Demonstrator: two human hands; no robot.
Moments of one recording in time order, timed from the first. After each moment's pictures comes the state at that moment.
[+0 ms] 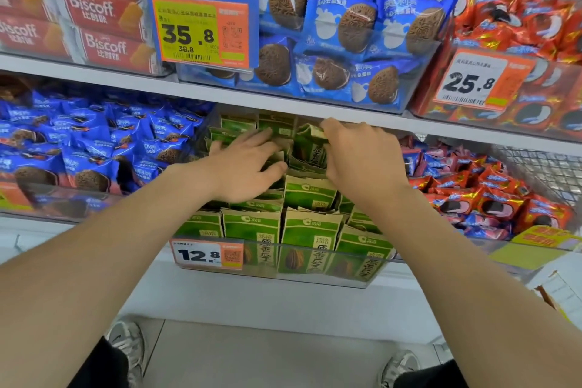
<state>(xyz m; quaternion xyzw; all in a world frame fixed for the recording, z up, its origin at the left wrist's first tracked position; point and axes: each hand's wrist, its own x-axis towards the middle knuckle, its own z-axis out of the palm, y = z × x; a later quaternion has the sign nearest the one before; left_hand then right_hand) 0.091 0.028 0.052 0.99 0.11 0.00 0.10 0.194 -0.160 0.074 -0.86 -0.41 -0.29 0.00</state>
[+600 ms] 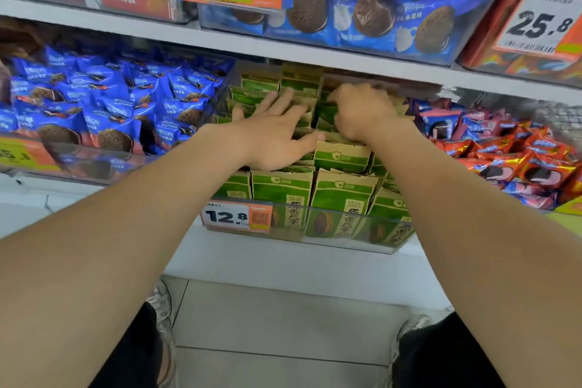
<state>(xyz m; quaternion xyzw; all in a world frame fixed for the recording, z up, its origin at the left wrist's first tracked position) 0.092 0.028 0.042 0.98 0.14 -0.05 0.10 0.224 -0.100 0.068 -0.93 -0.36 -0.06 -0.02</state>
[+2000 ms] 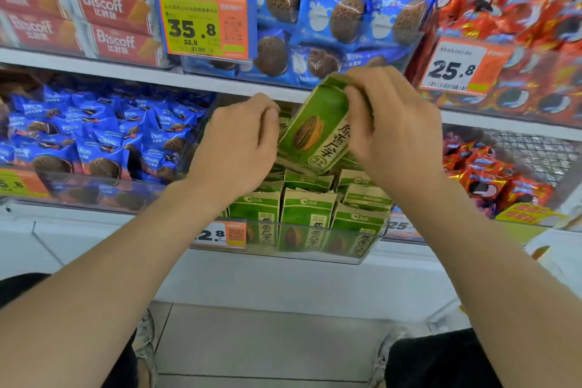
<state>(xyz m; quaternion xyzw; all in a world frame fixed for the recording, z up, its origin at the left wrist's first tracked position) 0.045 -0.014 0.072 0.89 0.08 0.39 0.22 0.158 -0.201 0.108 -0.71 -0.45 -0.48 0.26</state>
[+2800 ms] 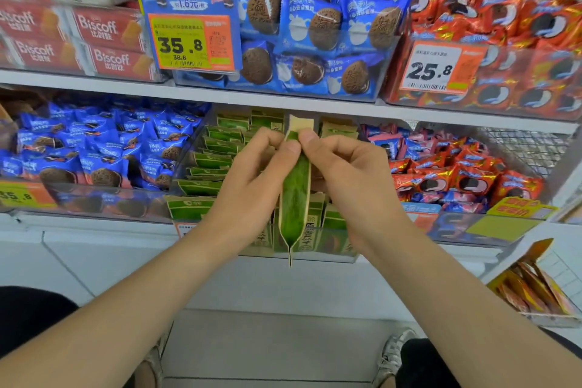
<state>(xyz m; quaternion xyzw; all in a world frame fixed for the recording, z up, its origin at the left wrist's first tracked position) 0.013 -0.086 0.068 0.72 0.05 0.28 0.63 0.096 -0.205 0.084 -0.64 -0.26 0.11 0.71</state>
